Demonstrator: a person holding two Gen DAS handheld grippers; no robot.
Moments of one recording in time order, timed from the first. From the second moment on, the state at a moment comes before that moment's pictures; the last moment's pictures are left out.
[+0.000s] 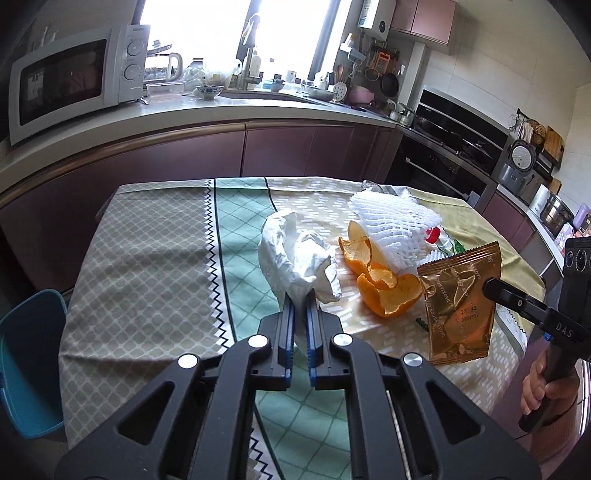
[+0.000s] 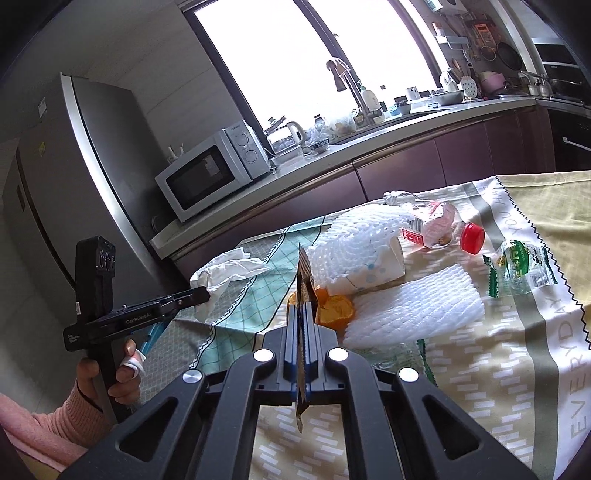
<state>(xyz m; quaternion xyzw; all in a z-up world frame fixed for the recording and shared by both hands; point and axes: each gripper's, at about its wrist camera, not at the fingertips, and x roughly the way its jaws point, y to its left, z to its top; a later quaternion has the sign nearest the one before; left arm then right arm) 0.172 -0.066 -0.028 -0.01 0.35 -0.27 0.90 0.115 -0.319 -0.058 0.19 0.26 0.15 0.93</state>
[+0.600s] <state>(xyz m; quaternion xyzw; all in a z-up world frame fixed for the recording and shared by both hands) 0.117 0.012 0.002 -0.01 0.31 -0.23 0.92 0.125 -0.262 -0.032 0.18 0.25 0.22 0.93</state>
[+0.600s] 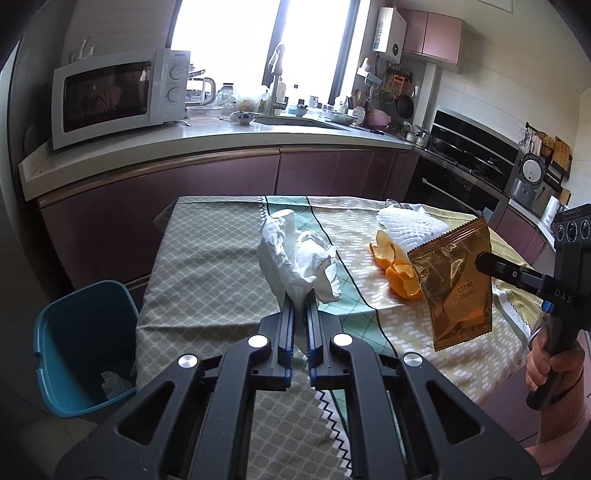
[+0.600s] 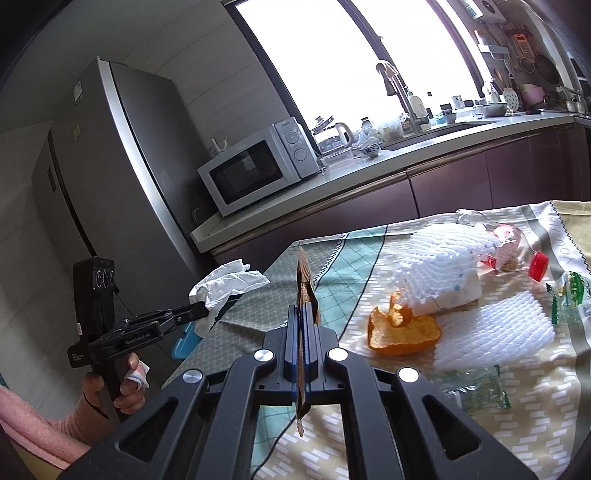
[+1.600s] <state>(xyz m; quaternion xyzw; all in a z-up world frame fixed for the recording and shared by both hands) 0.125 0.224 -0.026 -0.07 0.33 -0.03 0.94 0.259 -0.027 -0.020 0.12 0.30 0.43 0.84</state>
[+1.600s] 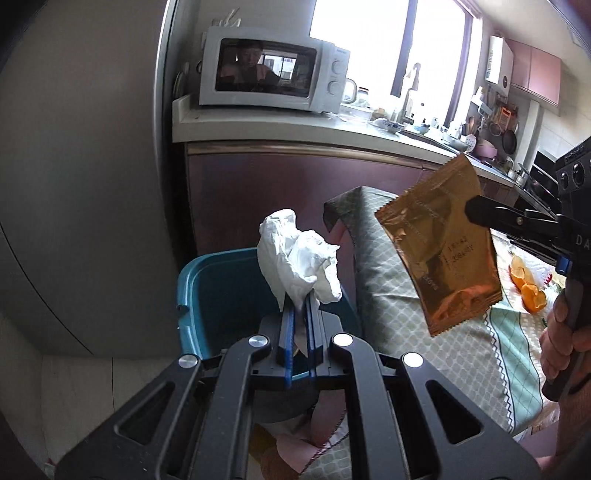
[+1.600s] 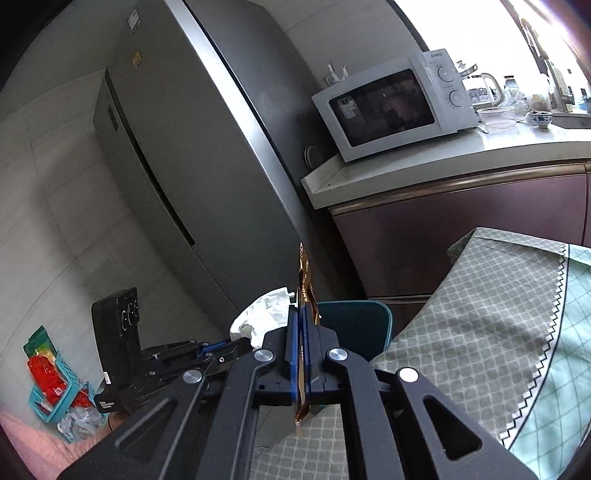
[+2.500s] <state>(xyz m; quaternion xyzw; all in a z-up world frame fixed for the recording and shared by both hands) 0.198 0.234 -0.119 -0.09 0.42 -0.02 0.90 0.313 0.048 -0.090 0.08 0.42 0.37 0.83</state>
